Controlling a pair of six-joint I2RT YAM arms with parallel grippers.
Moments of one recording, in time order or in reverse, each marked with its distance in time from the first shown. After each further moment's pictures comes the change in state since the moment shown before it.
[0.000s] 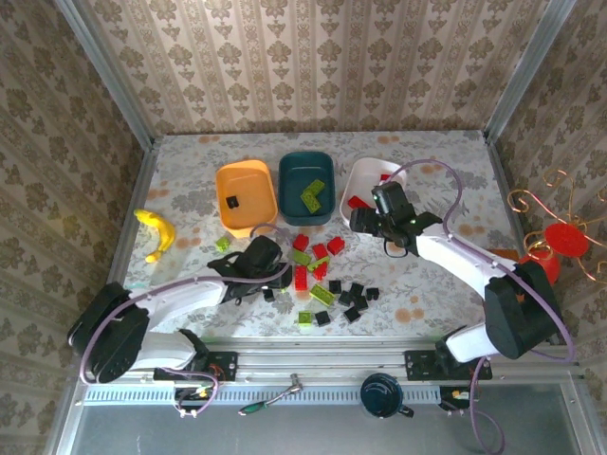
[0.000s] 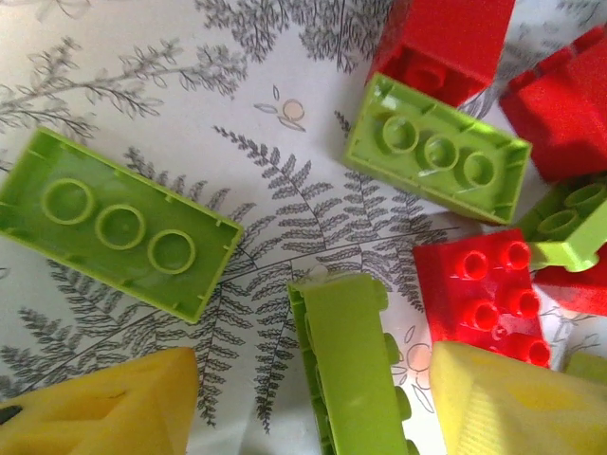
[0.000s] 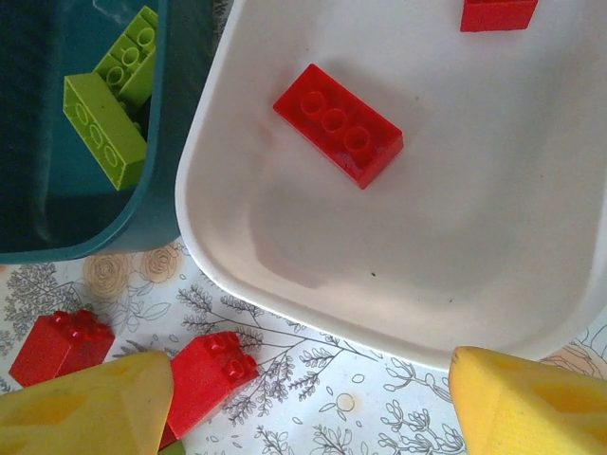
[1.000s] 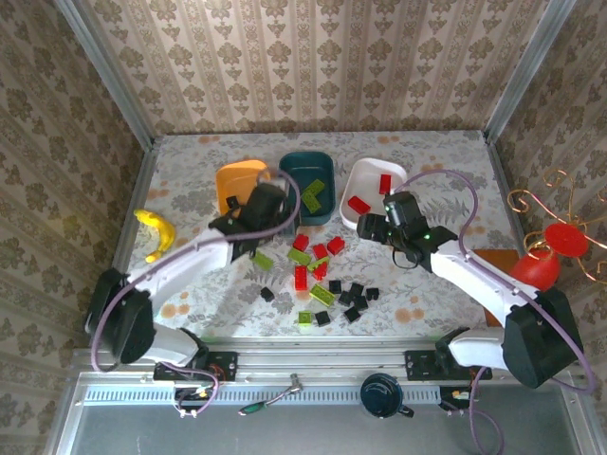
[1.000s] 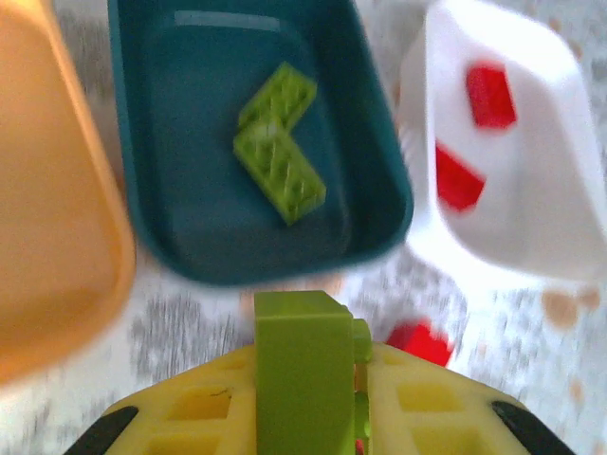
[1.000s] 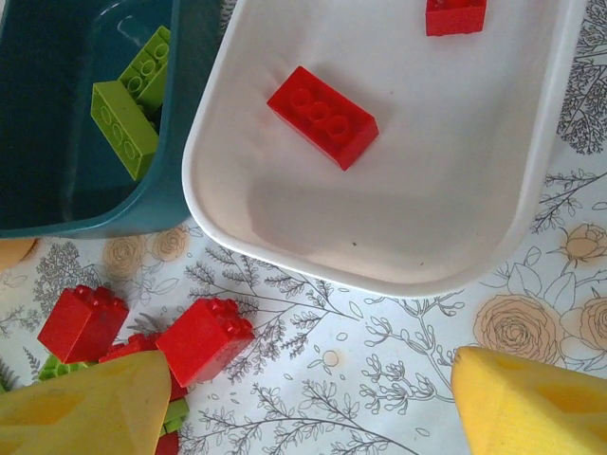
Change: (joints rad) left arm 0.129 0.186 0.533 -0.049 0.044 0.099; right arm -0.001 -0.175 -0.125 0.009 0.006 0.018
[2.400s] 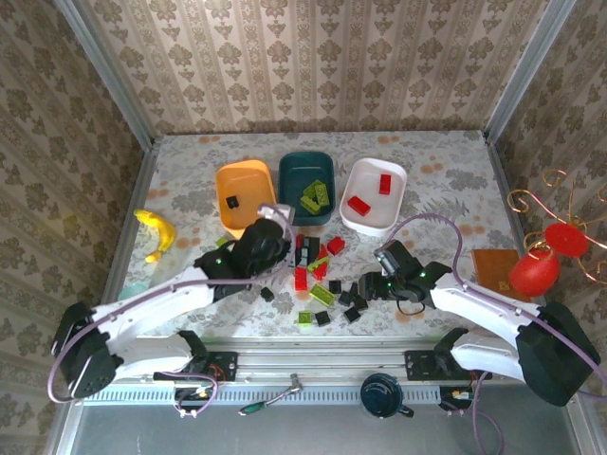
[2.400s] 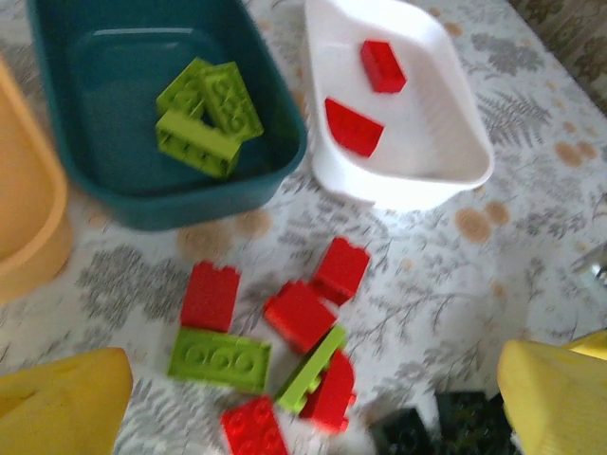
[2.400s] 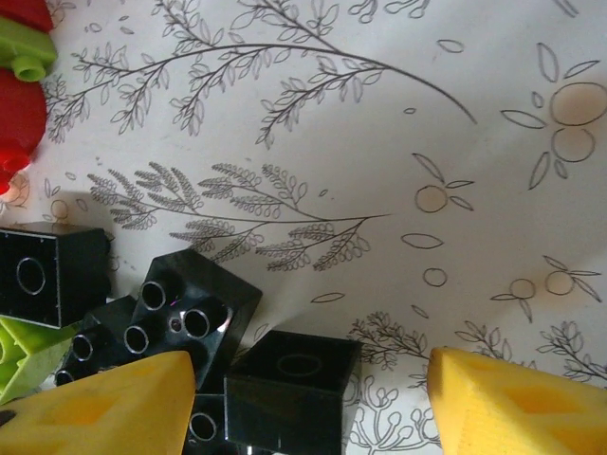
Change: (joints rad) left arm -0.258 -0.384 -0.345 0.080 -0.154 -0.009; right arm 0.190 -0.117 -0.283 -0.146 -0.131 0.073
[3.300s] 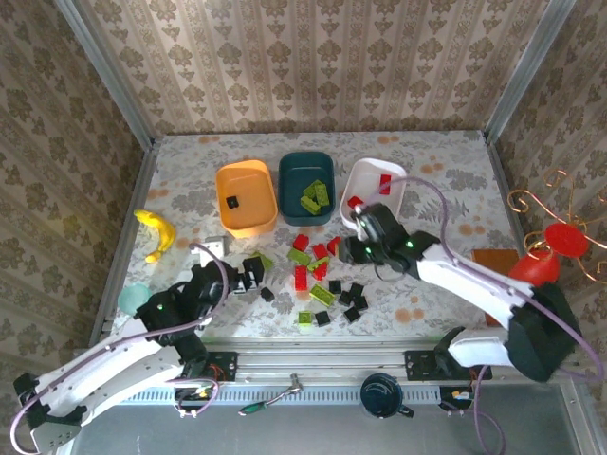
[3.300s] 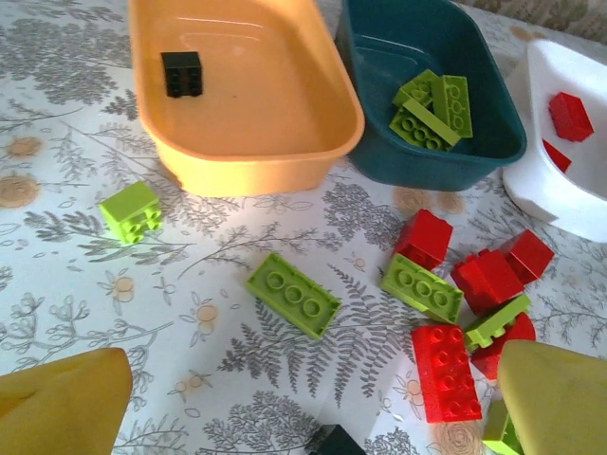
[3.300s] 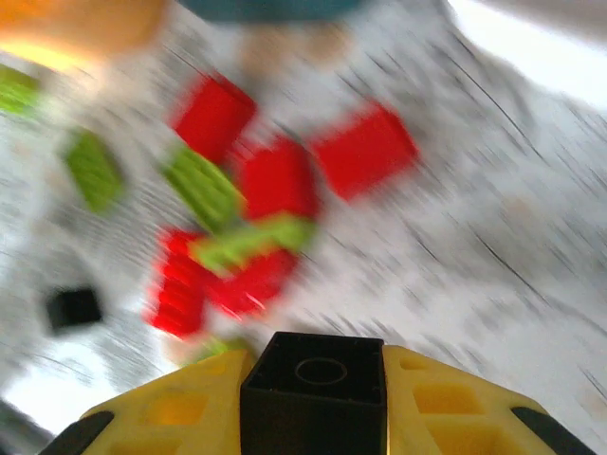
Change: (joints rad) left arm -0.008 -0.557 -0.220 -0.417 -0.308 -0.228; right arm 0.031 0.244 0.439 0.087 -0.088 -0.082
